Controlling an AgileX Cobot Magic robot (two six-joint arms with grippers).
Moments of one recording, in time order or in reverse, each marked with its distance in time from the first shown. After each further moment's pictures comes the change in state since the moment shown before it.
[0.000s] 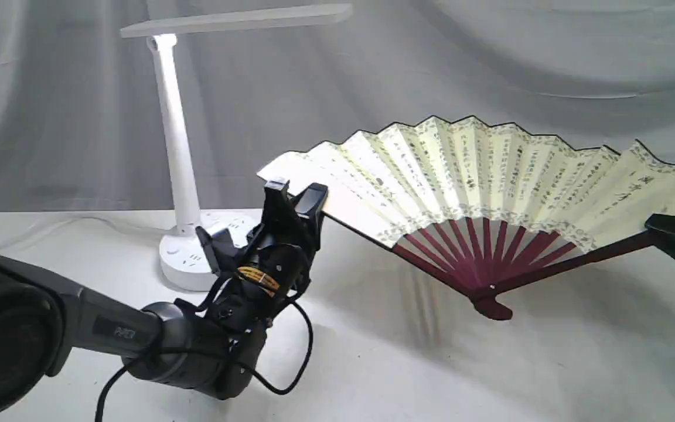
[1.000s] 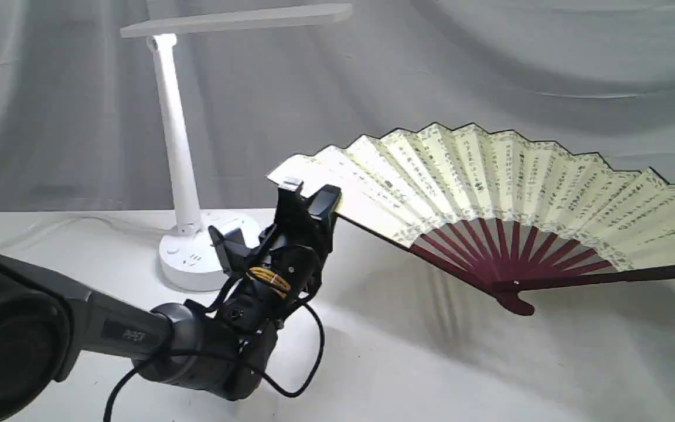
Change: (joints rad) left arm -0.020 0.001 -0.015 0.003 0.018 0.007; right arm -0.130 -0.001 0.105 -0.048 0.029 -0.045
